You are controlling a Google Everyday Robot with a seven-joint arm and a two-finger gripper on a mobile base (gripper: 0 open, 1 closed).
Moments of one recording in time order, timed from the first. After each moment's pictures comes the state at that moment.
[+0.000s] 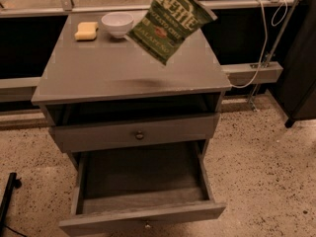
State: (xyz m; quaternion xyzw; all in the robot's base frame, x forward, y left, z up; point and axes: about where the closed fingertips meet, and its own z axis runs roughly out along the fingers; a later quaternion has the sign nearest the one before) arm 0.659 -0.026 1.105 -0.61 0.53 0.04 0.59
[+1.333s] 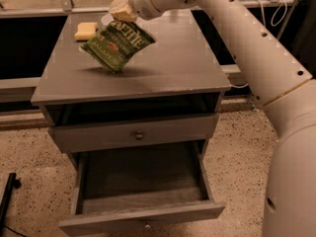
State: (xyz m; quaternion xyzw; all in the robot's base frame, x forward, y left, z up) arm 0.739 0.112 1.005 -0.62 0.56 0.11 0.54
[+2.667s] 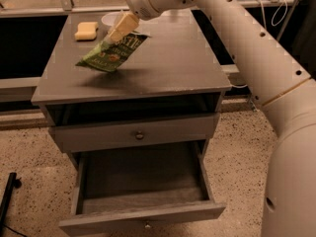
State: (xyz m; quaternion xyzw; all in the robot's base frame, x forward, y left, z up) arm 0.739 0.113 1.005 -0.62 0.56 0.12 0.54
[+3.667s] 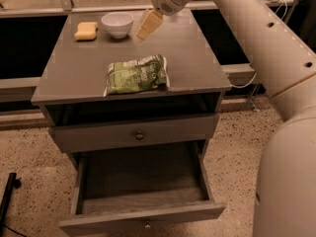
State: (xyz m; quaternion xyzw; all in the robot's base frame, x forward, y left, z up) arm 0.779 0.035 0.988 -0.61 0.64 0.01 0.48
